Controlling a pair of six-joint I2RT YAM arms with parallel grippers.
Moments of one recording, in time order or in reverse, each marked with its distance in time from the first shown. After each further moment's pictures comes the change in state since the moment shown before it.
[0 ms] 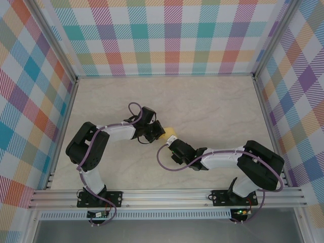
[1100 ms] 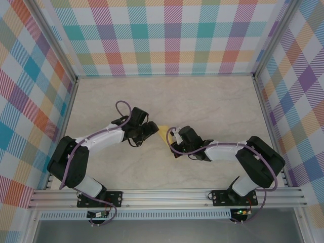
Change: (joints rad) left arm 0.014 -0.254 -0.048 -0.311 -0.237 0.081; right arm -0.227 0.029 0.005 0.153 -0.535 0.249
